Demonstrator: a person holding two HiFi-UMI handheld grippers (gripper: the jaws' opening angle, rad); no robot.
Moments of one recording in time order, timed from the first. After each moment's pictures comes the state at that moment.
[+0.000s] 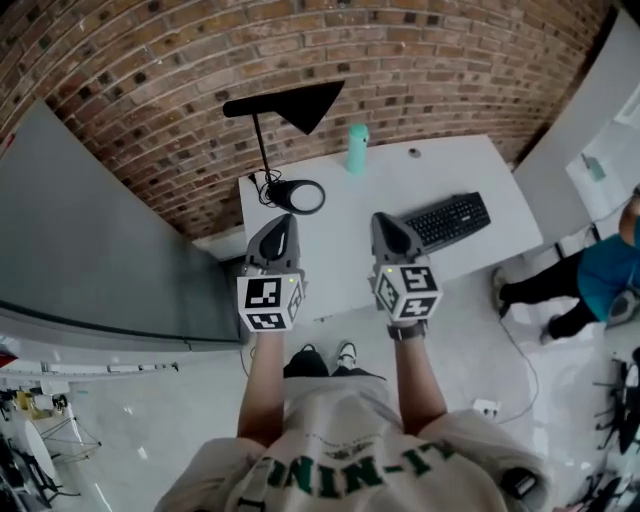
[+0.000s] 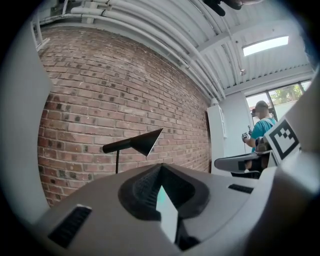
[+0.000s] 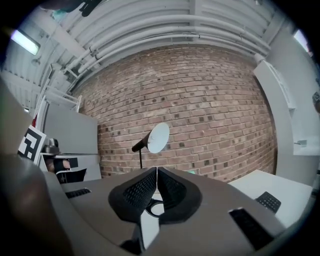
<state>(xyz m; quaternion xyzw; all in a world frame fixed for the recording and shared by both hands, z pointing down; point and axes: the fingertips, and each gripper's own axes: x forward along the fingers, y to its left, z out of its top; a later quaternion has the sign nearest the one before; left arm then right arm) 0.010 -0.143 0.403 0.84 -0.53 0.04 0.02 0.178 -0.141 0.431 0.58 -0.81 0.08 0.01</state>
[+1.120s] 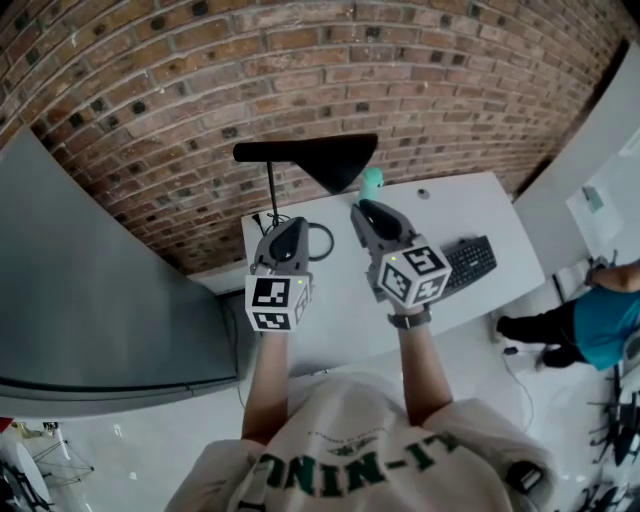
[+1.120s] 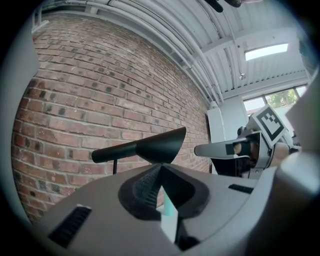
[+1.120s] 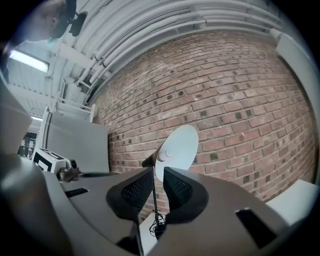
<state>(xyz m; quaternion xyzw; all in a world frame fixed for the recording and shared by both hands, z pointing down) -0.011 -0.284 0.394 0.86 -0.50 0.03 0.01 0.094 -0.294 0.372 0.46 -0.88 0.06 -0.02</state>
